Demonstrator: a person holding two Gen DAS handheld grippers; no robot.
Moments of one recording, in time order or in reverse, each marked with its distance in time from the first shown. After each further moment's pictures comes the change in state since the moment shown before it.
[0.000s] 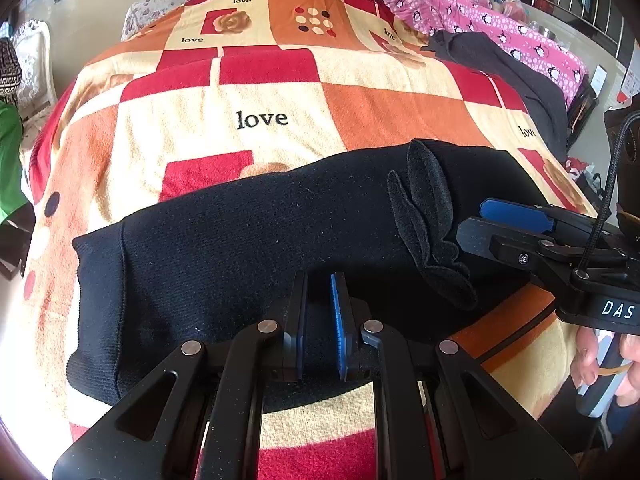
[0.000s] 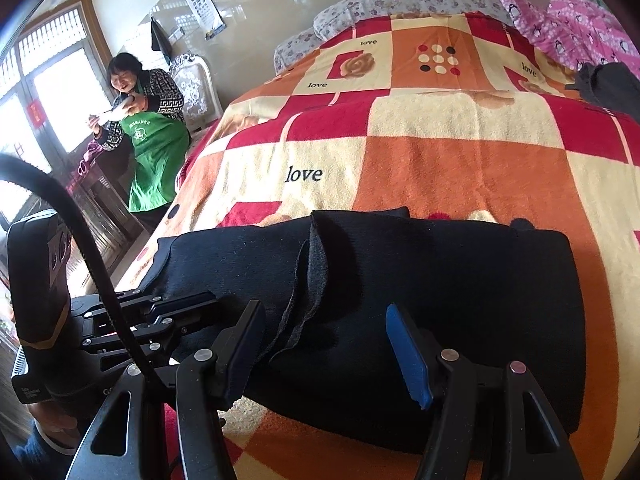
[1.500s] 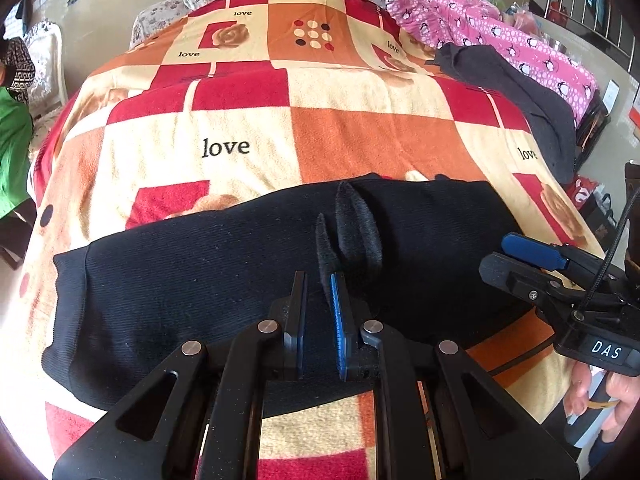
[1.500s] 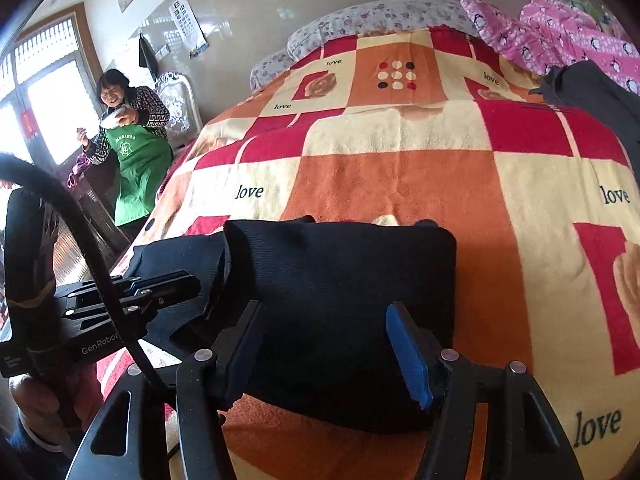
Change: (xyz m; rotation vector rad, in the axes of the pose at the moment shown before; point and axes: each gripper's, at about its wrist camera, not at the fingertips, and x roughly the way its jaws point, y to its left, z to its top) left arm 0.002 -0.052 0.025 -0.045 -0.034 0.048; right arm -0.041 -0.064 -0.009 0.026 -0.042 -0.043
